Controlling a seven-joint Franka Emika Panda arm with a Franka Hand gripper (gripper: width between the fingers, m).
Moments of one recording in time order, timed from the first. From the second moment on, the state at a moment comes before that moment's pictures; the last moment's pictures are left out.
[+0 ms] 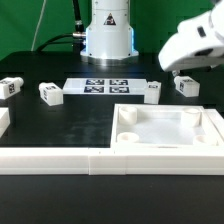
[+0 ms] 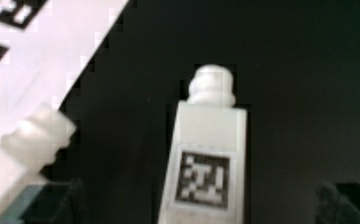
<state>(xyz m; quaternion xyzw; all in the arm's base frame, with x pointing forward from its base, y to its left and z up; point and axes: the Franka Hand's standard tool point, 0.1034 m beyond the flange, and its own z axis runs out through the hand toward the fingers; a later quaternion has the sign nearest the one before) 0.352 0.173 0.043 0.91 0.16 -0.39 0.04</state>
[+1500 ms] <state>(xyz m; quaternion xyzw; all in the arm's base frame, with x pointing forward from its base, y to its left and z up) 0.336 0.168 0.006 0.88 0.17 -0.43 0.06</state>
